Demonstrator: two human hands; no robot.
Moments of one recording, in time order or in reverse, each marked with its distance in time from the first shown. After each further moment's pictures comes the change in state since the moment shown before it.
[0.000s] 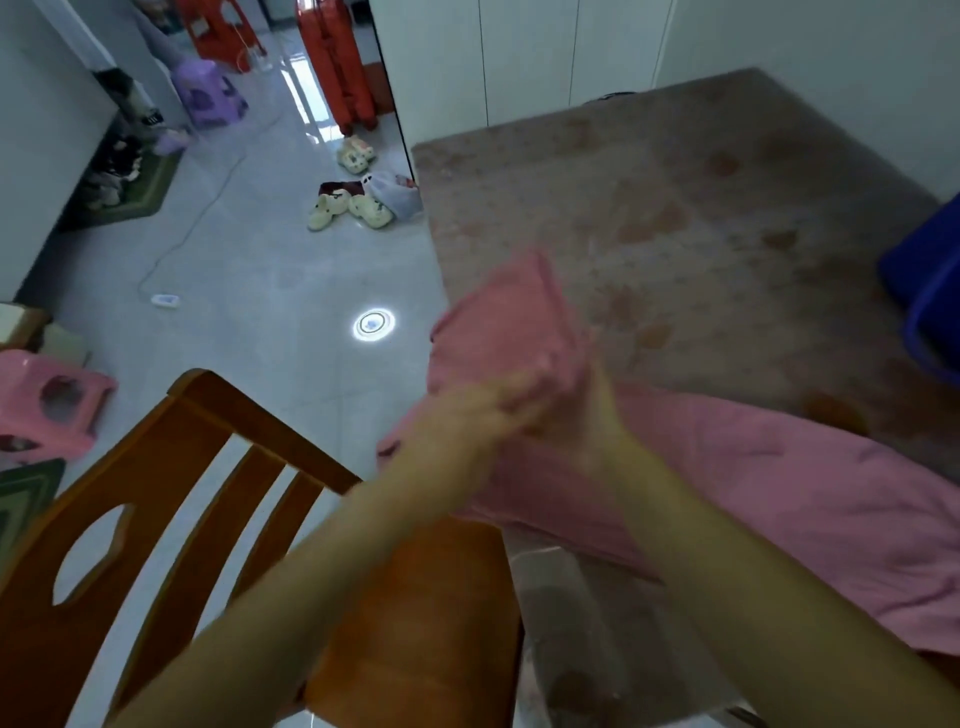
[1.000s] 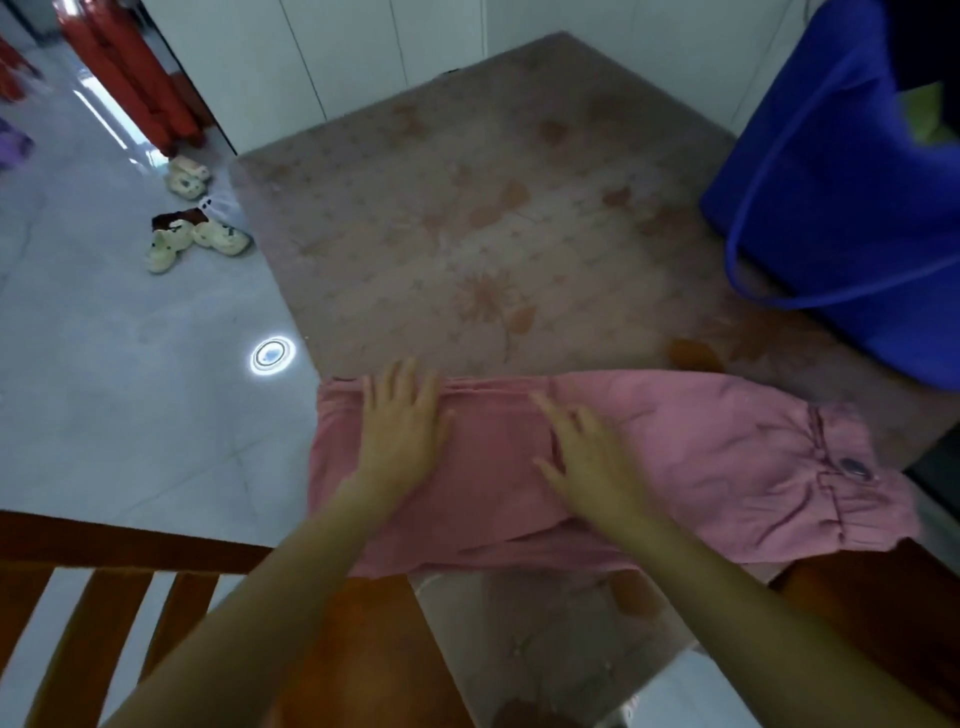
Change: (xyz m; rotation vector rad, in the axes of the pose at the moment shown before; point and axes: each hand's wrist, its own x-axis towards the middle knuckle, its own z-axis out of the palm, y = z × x) left_hand 0.070 -0.060 0.112 0.533 -0.036 -0.184; right_hand -0.050 0.032 -0.140 -1.608 0.479 -0.222
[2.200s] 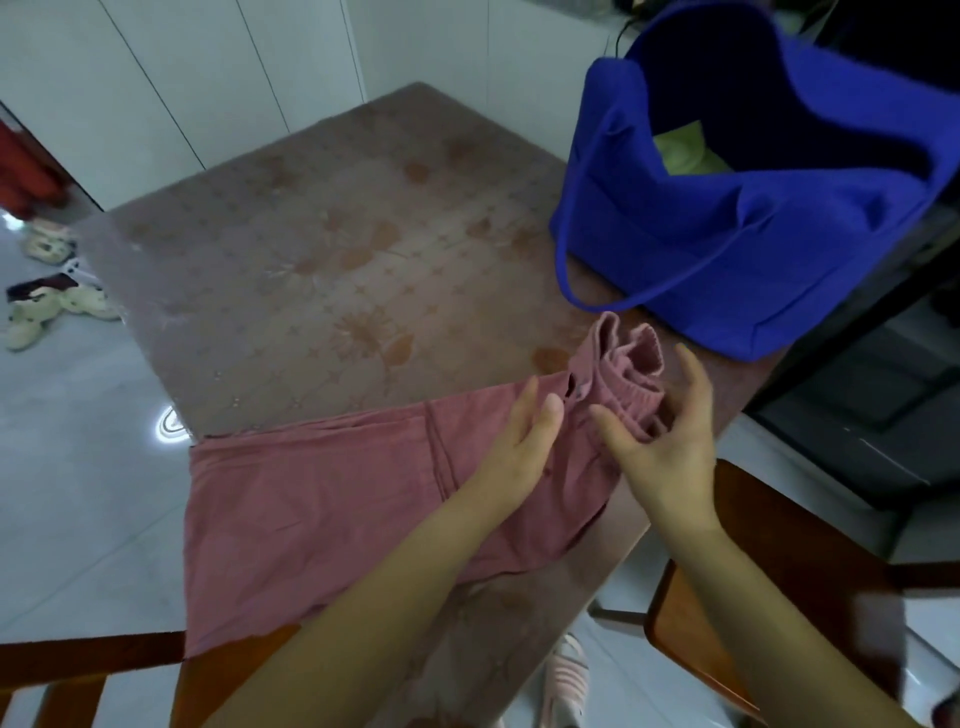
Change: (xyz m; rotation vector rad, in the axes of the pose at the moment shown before) left_hand 0.008 0.235 -0.073 -1.422 -0.575 -0.152; right_hand -0.086 0.076 -0.122 0.847 0.727 0.285
